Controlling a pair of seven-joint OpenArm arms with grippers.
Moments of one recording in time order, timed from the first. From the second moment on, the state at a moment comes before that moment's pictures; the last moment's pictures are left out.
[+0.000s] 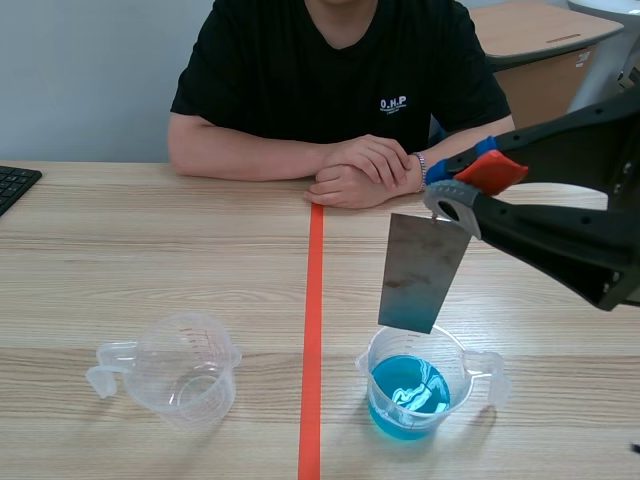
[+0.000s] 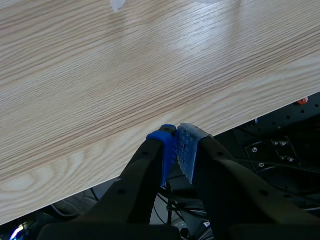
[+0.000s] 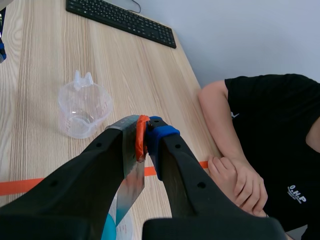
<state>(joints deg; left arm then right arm) 64.2 -30.7 -5.5 107.4 -11.4 -7.9 -1.7 -35.9 43.7 12.7 130.1 1.2 45.4 19.9</state>
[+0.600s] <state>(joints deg) 64.2 -31.5 -5.5 107.4 -11.4 -7.9 -1.7 -41.0 43.7 18.3 133.2 7.3 45.4 14.4</state>
